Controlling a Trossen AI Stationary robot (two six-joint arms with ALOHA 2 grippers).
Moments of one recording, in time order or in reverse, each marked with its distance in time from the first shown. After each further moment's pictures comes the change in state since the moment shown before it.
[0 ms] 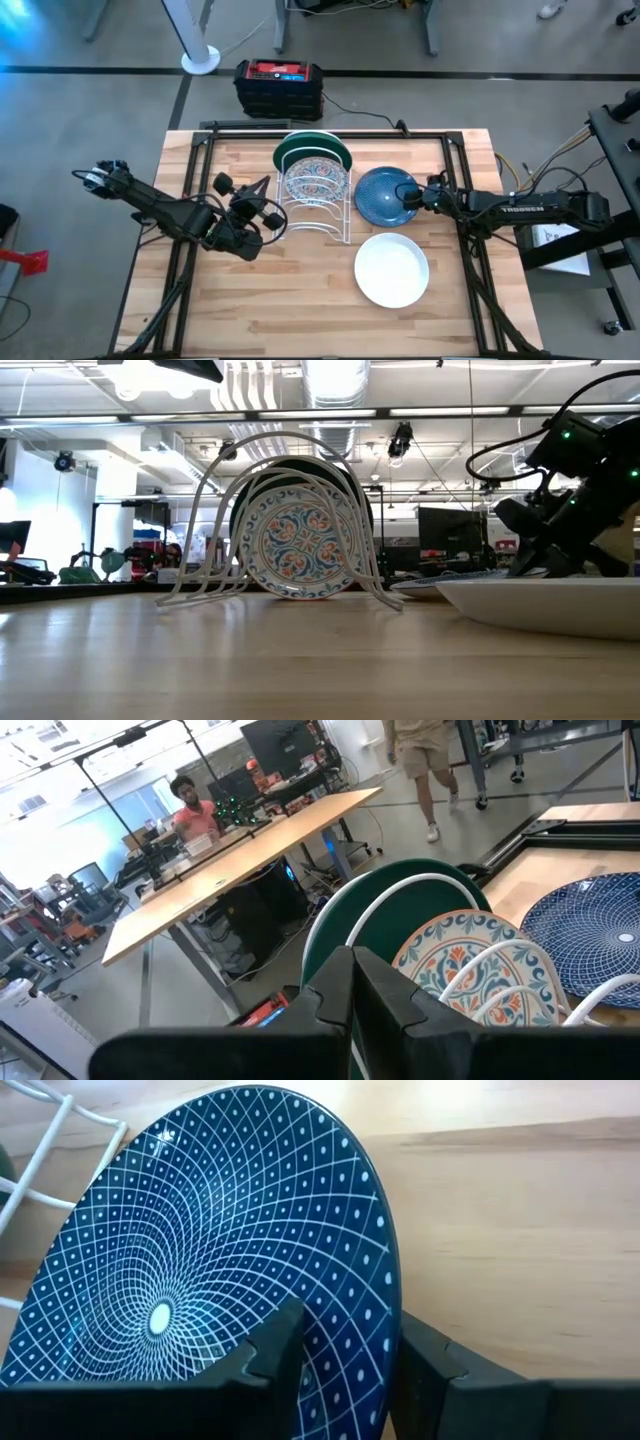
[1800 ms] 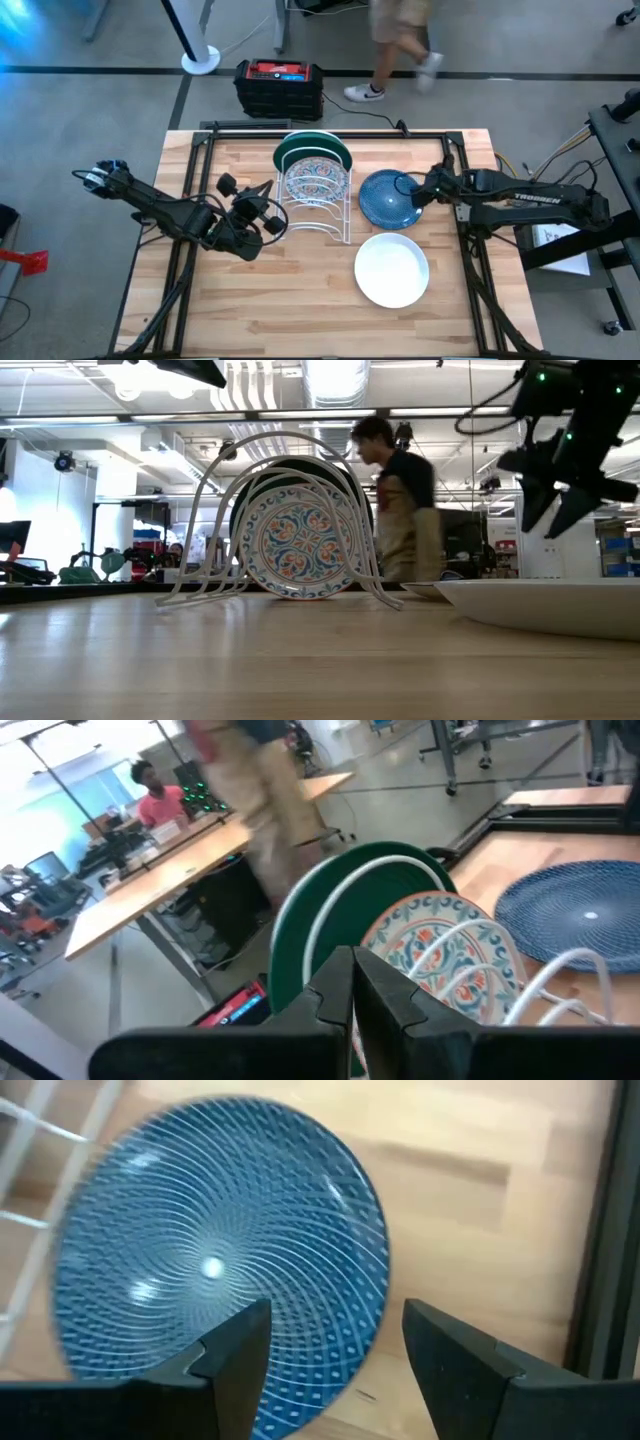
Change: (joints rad) left arm 0.000 0.000 0.000 -0.001 0.084 -0.007; right arm 0.003 -0.004 0.469 -0.739 -0.104 -0.064
